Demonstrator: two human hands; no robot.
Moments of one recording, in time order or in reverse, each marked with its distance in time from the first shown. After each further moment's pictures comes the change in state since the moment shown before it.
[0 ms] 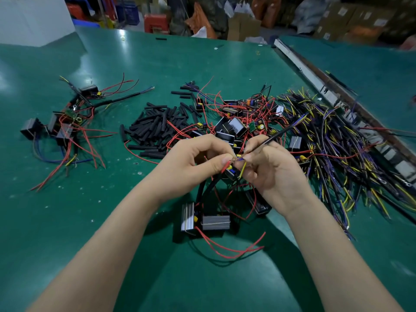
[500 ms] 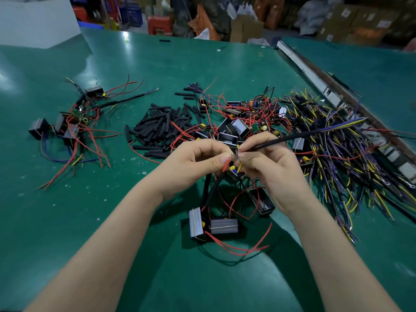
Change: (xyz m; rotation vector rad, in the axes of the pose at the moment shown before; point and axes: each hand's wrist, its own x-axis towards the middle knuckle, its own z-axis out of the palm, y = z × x) left_hand 0.001 -0.007 -0.002 -0.210 -0.040 -0.168; right_hand 0.000 0.006 0.000 -0.309 -0.050 -0.239
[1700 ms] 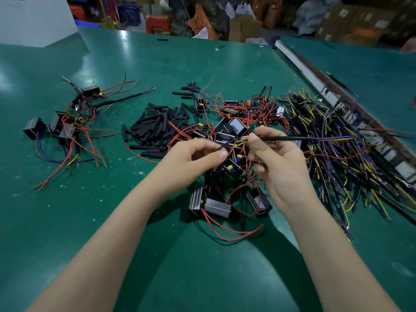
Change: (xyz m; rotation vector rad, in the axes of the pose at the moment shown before) left_hand 0.003 -0.005 0.001 0.199 0.196 -0.112; right_hand 0.004 0.006 -0.006 0.162 0.288 0.051
